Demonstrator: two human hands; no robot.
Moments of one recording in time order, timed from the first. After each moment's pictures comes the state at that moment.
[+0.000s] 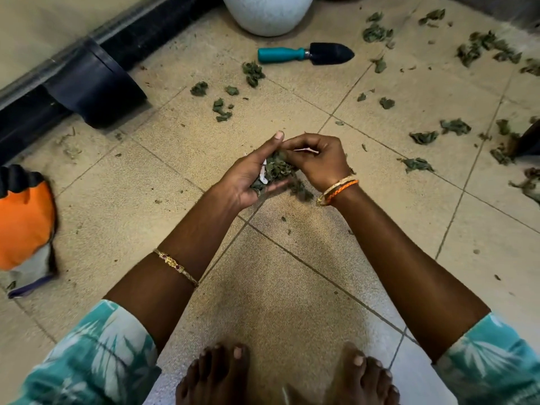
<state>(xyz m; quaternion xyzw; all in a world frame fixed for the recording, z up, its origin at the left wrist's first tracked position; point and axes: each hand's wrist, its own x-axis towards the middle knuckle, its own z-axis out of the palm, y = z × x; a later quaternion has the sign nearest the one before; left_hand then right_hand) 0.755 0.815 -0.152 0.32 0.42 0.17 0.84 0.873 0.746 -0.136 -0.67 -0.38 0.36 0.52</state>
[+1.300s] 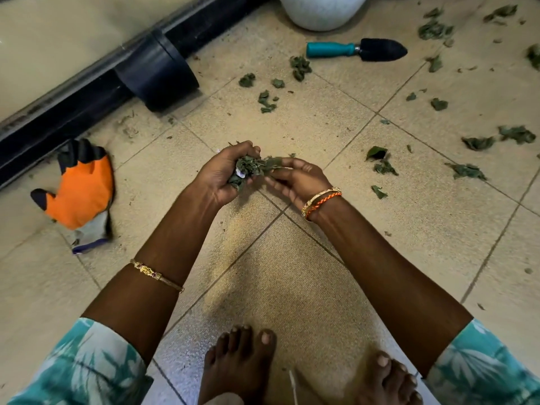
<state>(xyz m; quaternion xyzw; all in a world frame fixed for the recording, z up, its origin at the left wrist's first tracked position) 0.670 0.821 -0.128 0.29 0.49 0.27 0.78 0.790 0.756 -0.135 -0.55 -0.08 0.64 0.53</state>
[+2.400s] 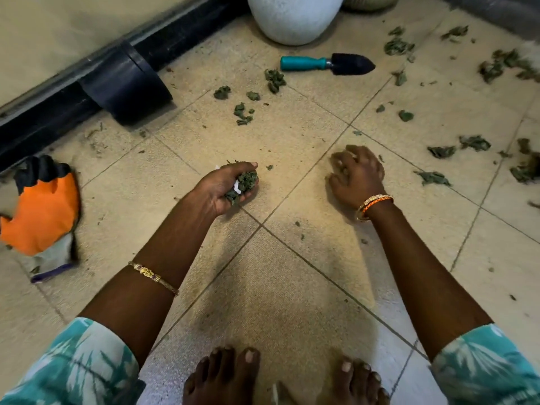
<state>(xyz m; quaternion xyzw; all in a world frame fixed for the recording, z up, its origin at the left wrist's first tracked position) 0.693 0.833 -0.155 0.30 0.54 0.20 0.76 0.923 0.732 -0.183 -0.83 -0.53 0.13 0.15</state>
